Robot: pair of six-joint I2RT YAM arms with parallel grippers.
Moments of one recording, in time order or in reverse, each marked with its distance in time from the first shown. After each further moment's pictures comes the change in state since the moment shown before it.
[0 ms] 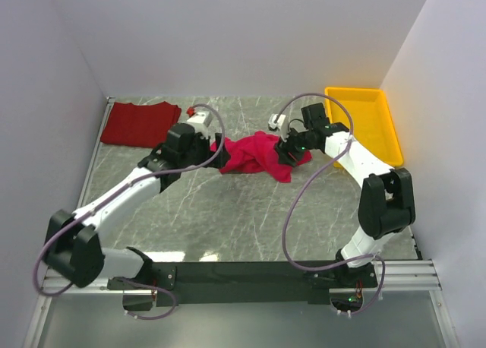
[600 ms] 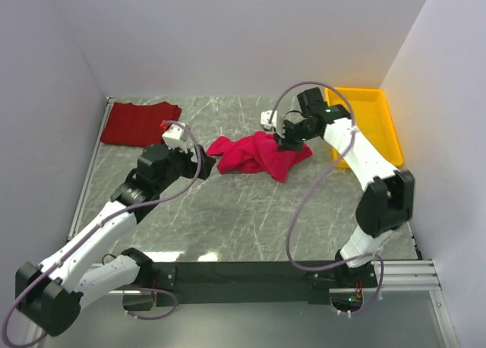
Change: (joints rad) left arm 0.005 -0.372 -0.226 0.057 -0.107 0.018; right arm 0.050 0.049 0.257 -0.275 0.006 -0.260
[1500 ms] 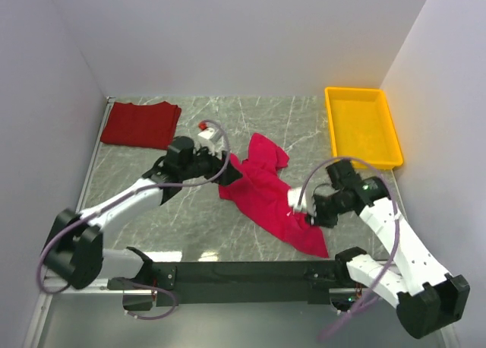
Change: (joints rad) left arm -0.017 0.274 -0.009 0.212 0.452 -0.005; right arm 0.055 -0.790 -0.704 -0.350 0.061 -0.202
